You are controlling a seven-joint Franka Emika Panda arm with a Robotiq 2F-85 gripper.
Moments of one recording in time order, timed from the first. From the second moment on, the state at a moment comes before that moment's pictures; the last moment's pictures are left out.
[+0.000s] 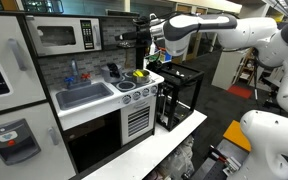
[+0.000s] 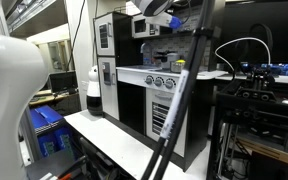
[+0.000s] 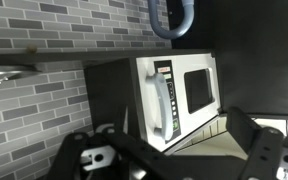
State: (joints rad) arm 1.82 -0.82 -1.36 -2.09 0.00 3.10 -0.70
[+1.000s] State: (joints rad) arm 1.85 -0.86 -1.36 -2.07 -0.05 3.06 -0.66
